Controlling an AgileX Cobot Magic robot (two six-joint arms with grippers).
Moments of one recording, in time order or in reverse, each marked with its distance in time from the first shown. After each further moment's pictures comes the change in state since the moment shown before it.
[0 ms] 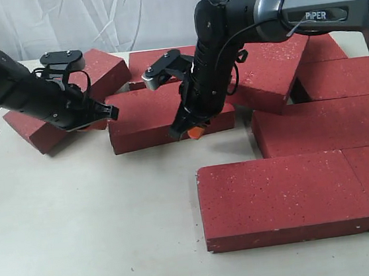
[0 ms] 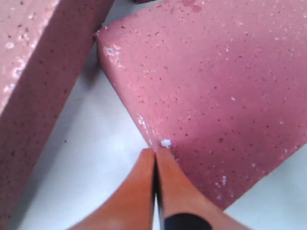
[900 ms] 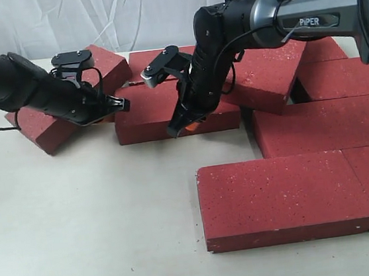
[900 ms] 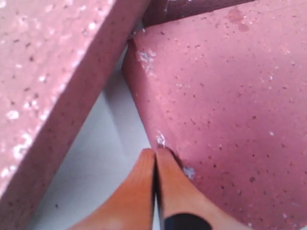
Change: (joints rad) left arm -0.020 0.129 -0.098 -0.171 -0.087 0.073; right arm 0.000 0.030 0.000 -0.043 -0.154 0.002
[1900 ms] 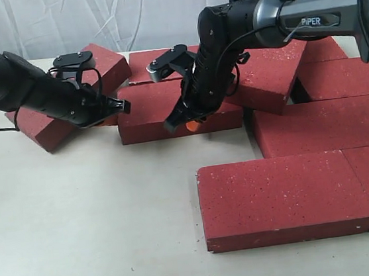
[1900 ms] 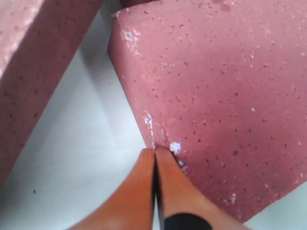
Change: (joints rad) left arm 0.000 -0.014 0.013 -0.025 0.084 0.028; right arm -0.020 0.006 0.000 0.003 0.007 0.126
